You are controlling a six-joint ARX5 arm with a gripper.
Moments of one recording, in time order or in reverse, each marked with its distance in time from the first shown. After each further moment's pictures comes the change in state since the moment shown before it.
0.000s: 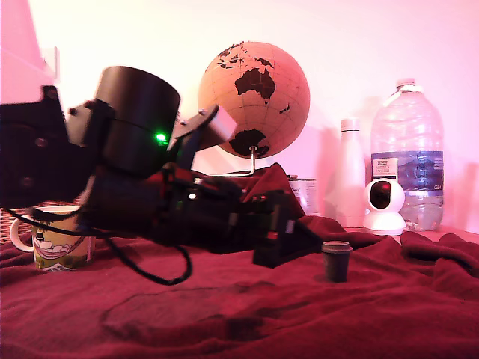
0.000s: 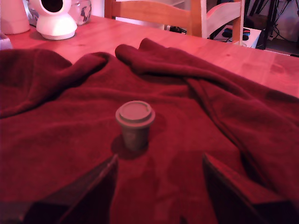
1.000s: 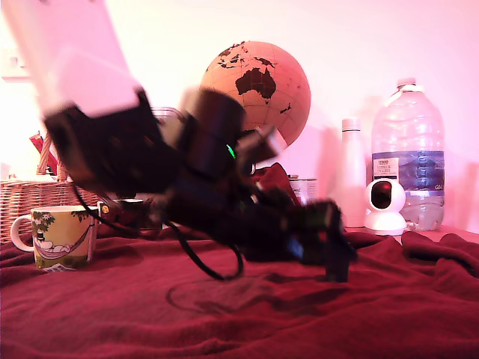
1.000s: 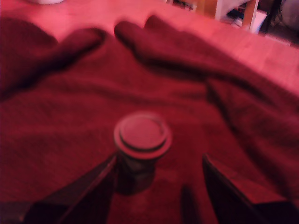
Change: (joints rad) arm -0.012 0.146 0.306 -0.317 0.011 -0.074
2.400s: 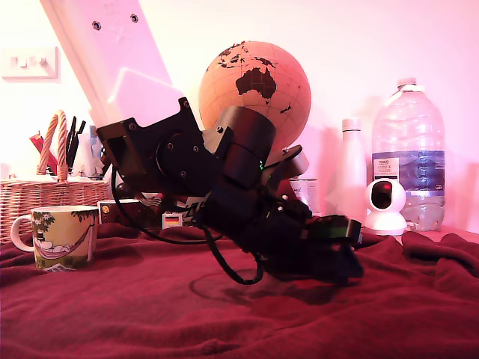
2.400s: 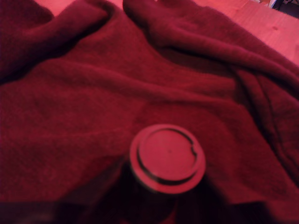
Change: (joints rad) arm 0.002 0.066 0.163 -0.178 -0.012 -0.007
